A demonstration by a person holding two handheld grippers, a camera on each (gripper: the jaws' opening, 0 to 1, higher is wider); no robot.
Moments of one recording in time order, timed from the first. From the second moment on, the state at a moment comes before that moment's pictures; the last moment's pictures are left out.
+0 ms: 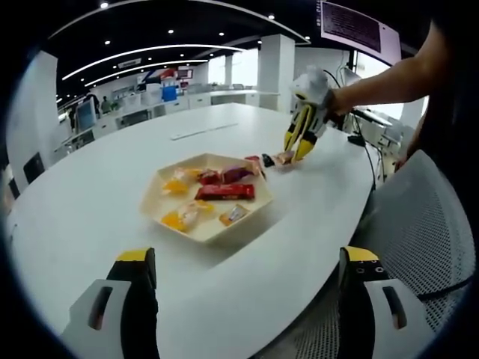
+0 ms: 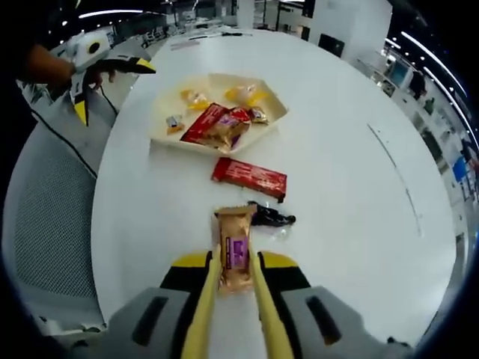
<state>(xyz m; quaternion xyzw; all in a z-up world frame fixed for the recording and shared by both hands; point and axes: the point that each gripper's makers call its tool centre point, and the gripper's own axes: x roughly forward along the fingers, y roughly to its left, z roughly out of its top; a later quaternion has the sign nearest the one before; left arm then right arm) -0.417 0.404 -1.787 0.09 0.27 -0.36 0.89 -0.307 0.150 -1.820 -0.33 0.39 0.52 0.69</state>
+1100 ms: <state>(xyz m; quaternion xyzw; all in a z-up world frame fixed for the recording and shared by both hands) -0.414 0.405 -1.778 0.09 0.24 -0.36 0.90 -0.276 0.147 -1.731 -0.35 0.36 0.51 0.70</state>
